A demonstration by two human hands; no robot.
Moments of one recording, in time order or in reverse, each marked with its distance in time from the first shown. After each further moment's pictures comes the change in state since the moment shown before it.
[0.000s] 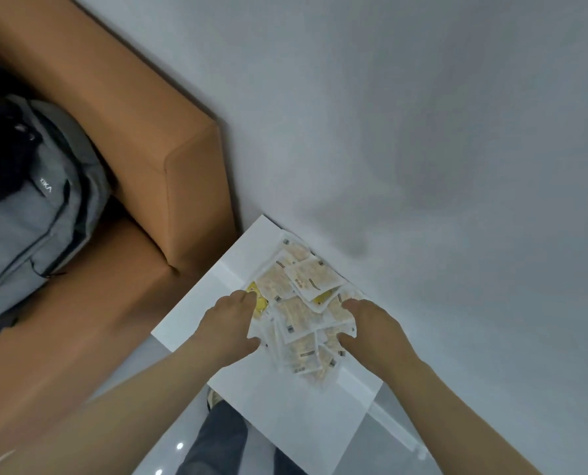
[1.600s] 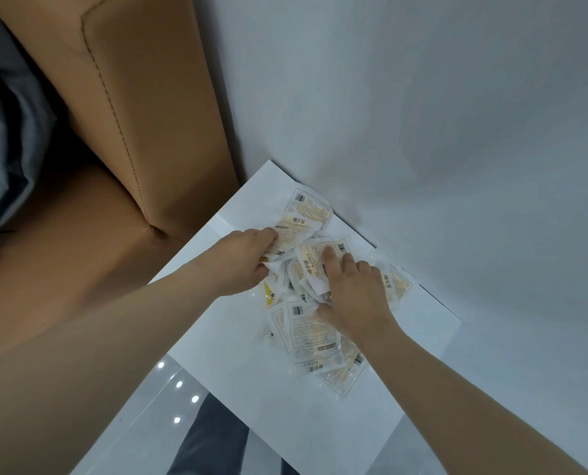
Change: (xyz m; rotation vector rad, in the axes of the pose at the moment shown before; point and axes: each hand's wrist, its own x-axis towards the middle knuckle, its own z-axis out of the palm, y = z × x) left_hand 0.123 -0.039 0.036 -0.103 0.059 0.192; right_hand 0.123 0.006 0.115 -0.326 0.161 -0.160
